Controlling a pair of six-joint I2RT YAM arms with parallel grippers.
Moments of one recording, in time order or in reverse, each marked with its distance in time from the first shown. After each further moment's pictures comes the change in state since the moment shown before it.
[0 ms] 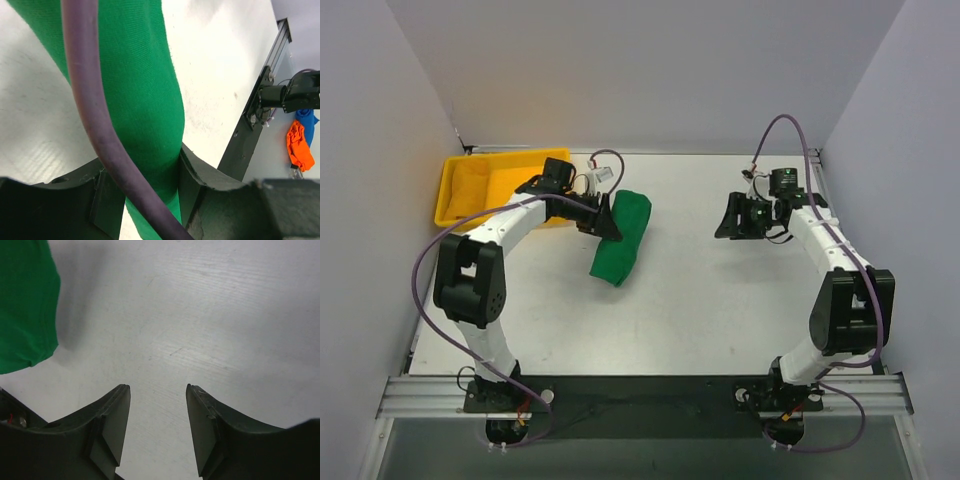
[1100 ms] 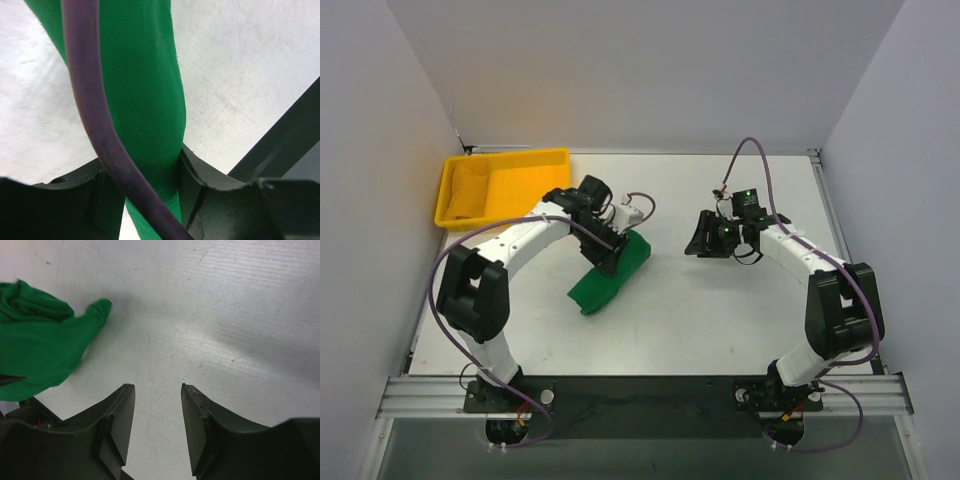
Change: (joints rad) left arm -0.219 -0.083 0.021 -0.396 -0.489 0.277; right arm 0.227 -0.004 -0.208 0.272 0.047 0.307
